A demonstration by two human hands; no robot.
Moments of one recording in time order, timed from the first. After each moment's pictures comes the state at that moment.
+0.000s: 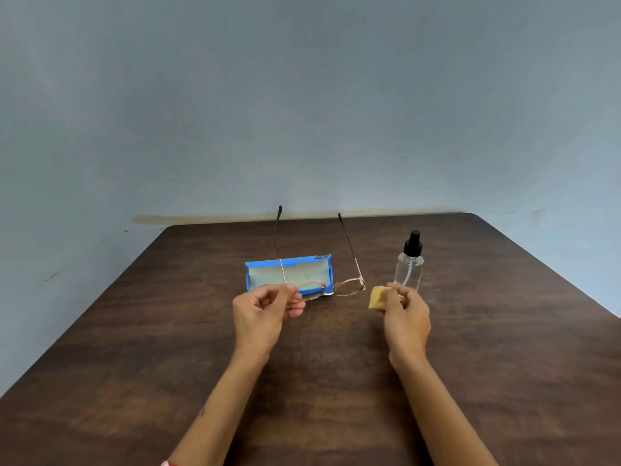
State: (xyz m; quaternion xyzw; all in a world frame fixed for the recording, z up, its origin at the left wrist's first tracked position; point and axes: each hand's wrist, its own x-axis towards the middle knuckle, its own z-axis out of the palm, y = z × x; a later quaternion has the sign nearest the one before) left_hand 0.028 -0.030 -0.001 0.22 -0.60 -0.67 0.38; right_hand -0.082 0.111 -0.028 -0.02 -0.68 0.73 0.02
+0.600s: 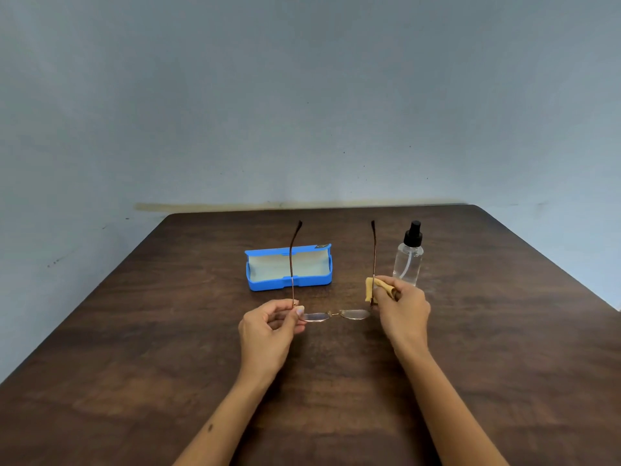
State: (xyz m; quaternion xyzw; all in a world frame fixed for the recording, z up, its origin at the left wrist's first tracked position) left_hand 0.047 -0.014 -0.037 0.26 -0.68 -0.60 0.34; right_hand -0.077 0.124 -0.025 0.07 -0.78 0.63 0.01
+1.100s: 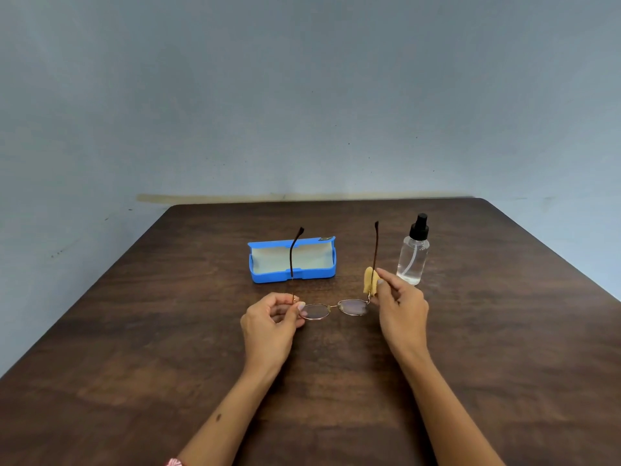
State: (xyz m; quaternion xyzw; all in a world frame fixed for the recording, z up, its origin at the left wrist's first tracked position) left_hand 0.044 -0.016 -0.042 0.29 -0.68 -0.57 0.34; right_hand -0.066 0.120 -0.031 0.13 -0.76 0.64 0.03
